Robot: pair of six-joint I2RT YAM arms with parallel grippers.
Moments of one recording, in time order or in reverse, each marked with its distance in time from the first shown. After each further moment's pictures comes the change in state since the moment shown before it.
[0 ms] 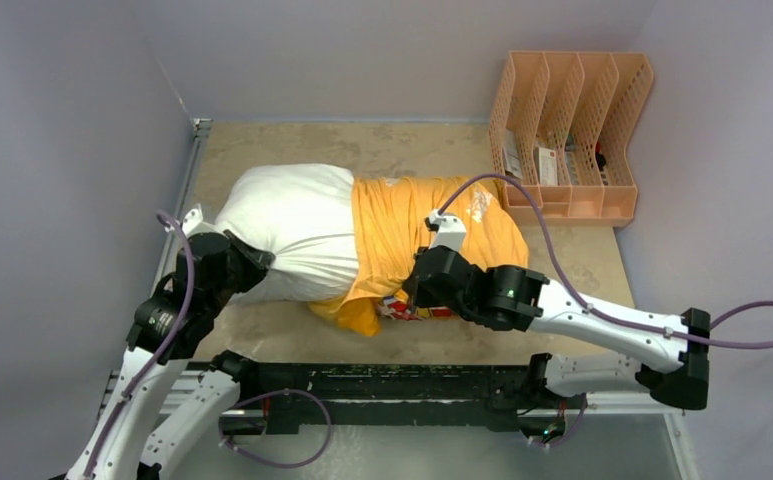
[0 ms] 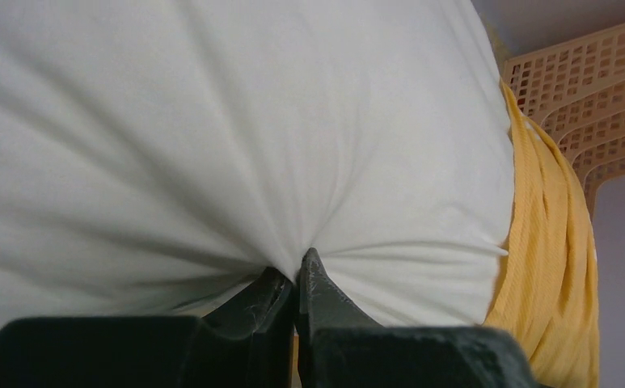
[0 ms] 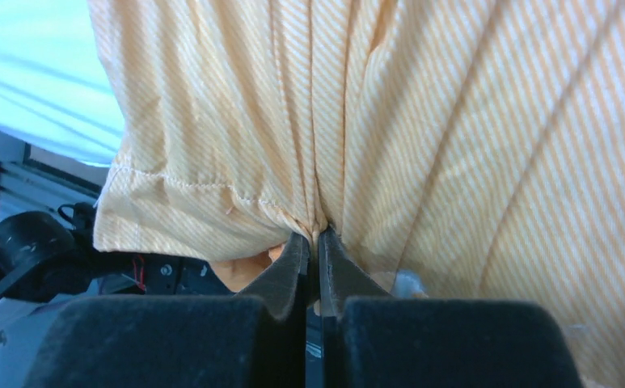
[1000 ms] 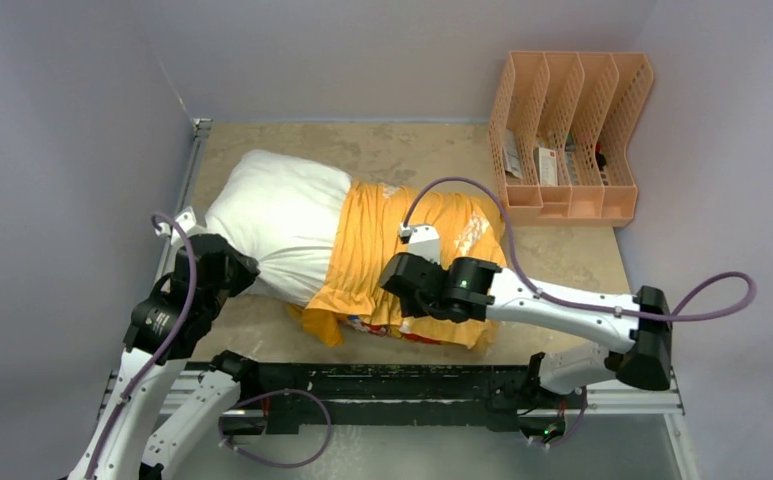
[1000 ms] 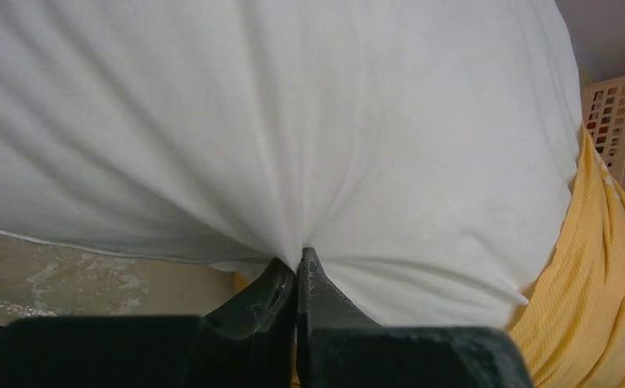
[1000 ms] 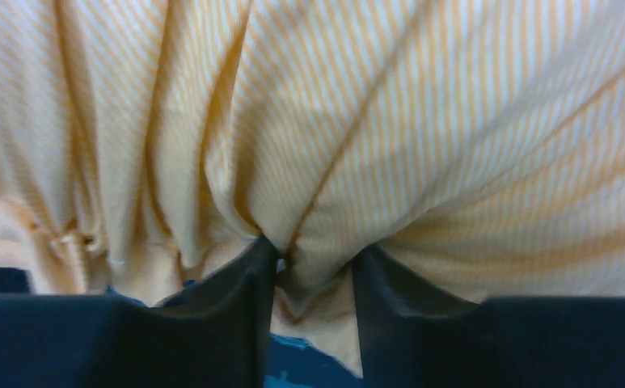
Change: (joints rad) left arm 0.020 0.007 0.031 -0.088 -0.101 0.070; right arm 0.025 0.175 0.115 -0.213 -0.006 -0.072
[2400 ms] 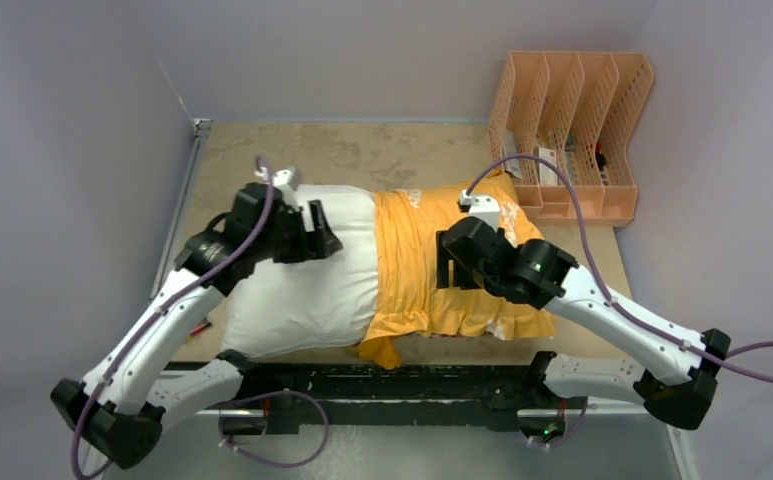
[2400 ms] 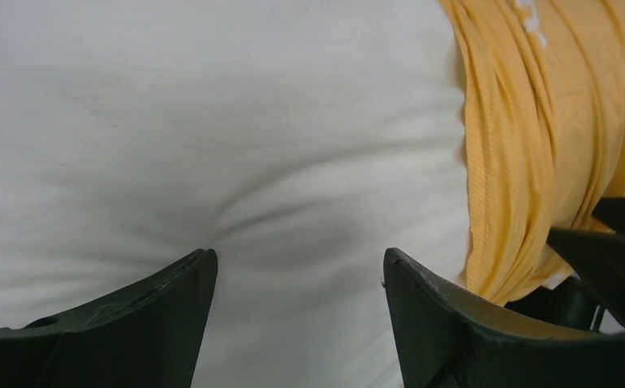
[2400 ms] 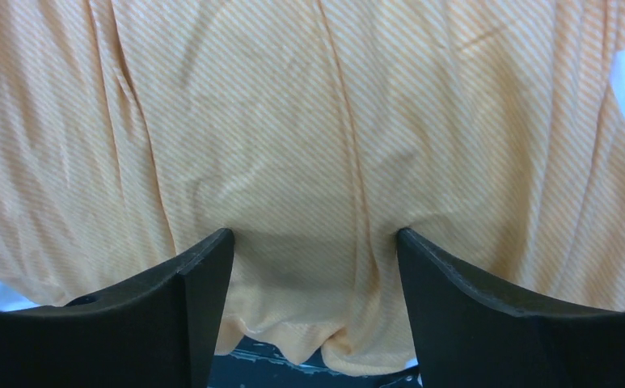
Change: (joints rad) left arm -0.083 0.349 0.135 0.192 0.464 0.248; right arm -0.257 -0.245 -0.025 -0.076 -0.019 -0.150
